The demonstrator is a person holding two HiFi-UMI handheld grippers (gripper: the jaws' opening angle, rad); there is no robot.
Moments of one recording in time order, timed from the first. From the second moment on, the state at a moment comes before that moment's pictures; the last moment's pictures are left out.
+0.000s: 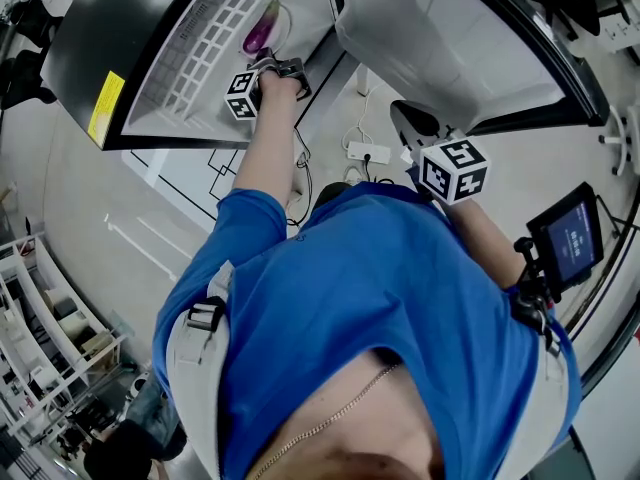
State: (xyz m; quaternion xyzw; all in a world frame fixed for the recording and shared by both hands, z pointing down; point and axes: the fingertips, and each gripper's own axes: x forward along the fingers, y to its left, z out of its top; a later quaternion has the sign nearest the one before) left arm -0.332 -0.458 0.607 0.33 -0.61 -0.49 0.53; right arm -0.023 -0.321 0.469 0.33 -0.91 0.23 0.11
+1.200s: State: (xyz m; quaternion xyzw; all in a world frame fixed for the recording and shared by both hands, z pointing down) left arm -0.340 -0.465 0.607 0.38 -0.70 -0.33 0.51; right arm -0.020 -0.327 0.468 0.34 -0.91 0.23 0.10
